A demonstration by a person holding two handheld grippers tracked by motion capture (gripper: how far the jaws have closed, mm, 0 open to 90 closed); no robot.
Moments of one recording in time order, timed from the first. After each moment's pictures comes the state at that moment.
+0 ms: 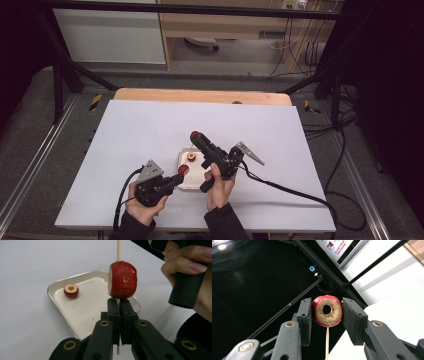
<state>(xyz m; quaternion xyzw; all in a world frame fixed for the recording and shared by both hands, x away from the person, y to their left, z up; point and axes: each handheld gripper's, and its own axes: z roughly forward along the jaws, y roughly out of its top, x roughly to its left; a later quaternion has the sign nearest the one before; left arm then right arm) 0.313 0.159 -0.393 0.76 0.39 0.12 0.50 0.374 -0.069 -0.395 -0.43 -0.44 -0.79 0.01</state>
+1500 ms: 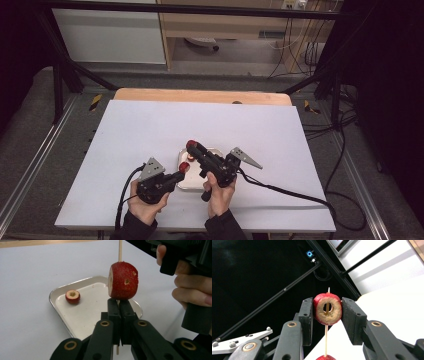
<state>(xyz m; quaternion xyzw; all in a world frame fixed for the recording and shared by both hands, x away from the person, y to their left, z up) 0.318 0.155 -0.392 0.76 0.38 0.13 0.50 0.358 -0.065 -0.398 -0.42 -0.50 -0.75 0.00</state>
